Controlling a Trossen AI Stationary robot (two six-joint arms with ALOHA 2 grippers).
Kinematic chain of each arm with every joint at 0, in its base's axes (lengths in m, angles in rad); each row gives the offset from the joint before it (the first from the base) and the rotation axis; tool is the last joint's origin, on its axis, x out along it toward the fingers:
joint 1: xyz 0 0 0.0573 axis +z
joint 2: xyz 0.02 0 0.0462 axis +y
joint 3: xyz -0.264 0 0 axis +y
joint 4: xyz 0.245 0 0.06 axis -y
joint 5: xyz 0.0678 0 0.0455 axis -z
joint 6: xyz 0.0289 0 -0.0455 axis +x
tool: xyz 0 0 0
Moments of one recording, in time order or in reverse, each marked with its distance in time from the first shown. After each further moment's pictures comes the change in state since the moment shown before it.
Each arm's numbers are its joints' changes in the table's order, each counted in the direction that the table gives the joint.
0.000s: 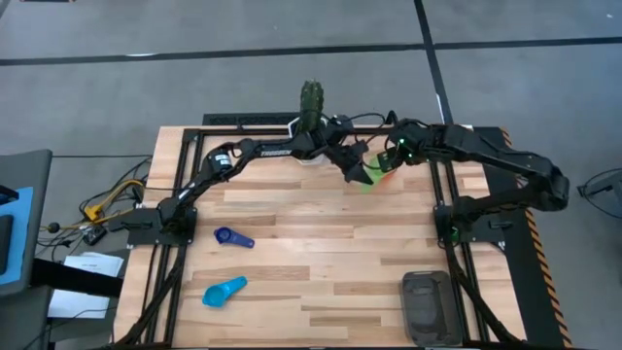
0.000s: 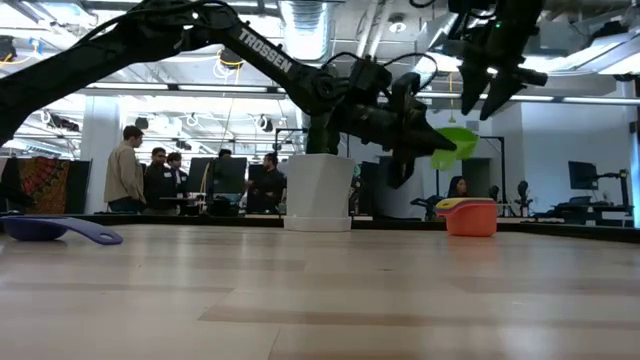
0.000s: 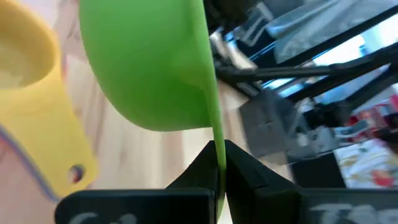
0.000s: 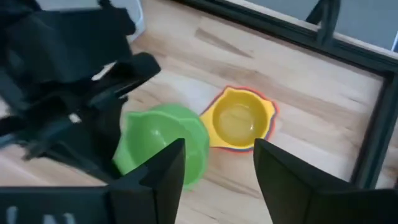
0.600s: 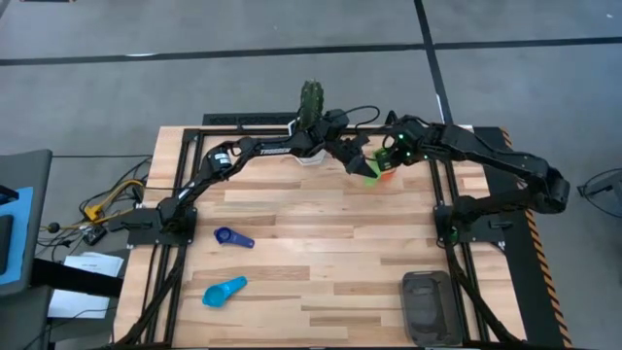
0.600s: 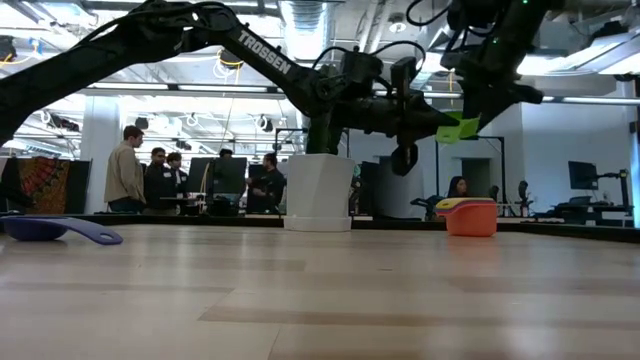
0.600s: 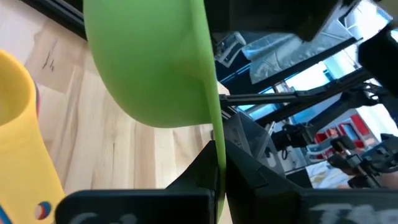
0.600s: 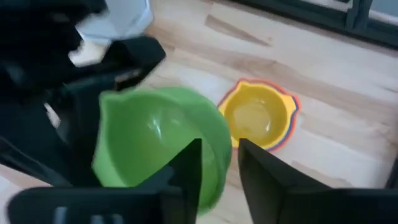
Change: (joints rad) left arm 0.016 0.000 0.001 0.199 0.066 -0.207; right arm -0.087 0.000 0.081 0.111 -0.132 -0.034
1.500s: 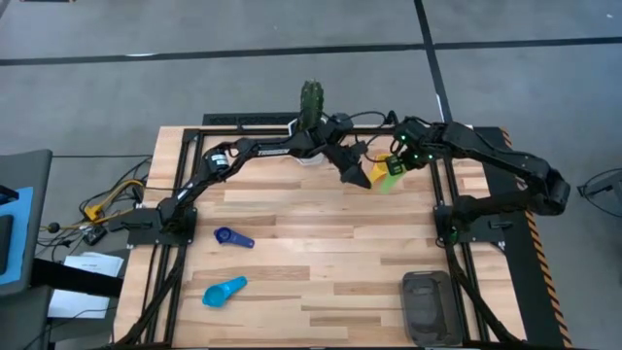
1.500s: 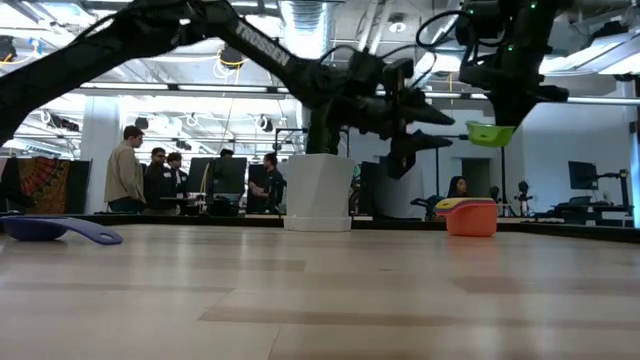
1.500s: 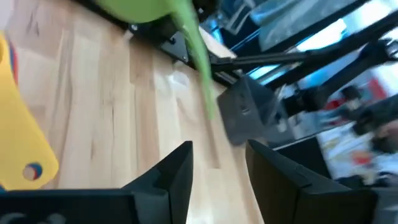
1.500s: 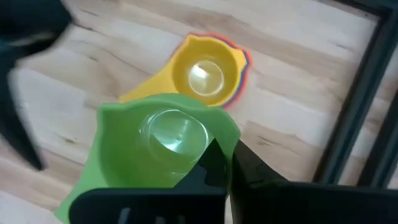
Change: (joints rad) left arm -0.031 -0.038 0.002 -0.242 0.011 0.230; right arm -0.056 -0.002 0.000 -0.198 0.005 -0.025
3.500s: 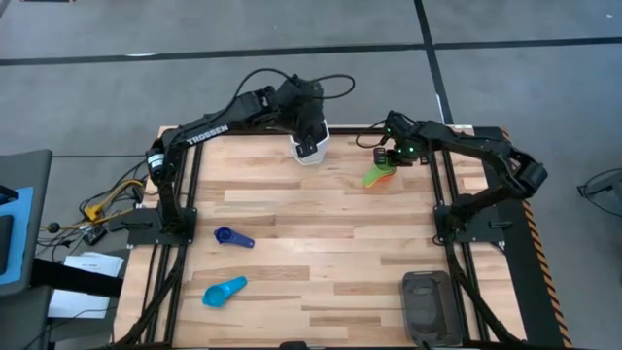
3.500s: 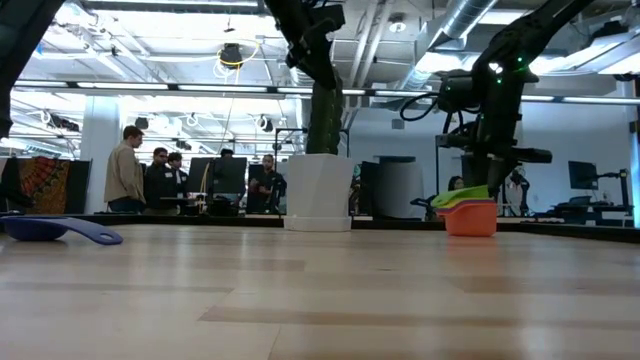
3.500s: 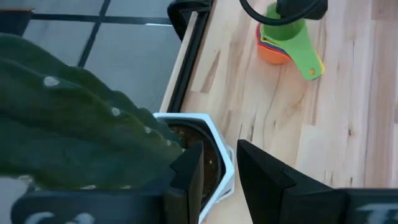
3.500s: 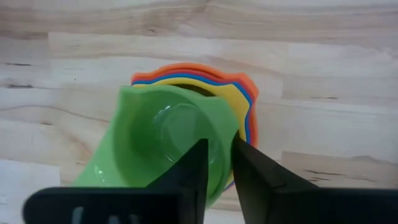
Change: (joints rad) left arm 0.034 -0.525 -0.002 -0.863 -1.074 0.783; right arm -0.214 0.261 0.160 0.361 -0.159 0.133
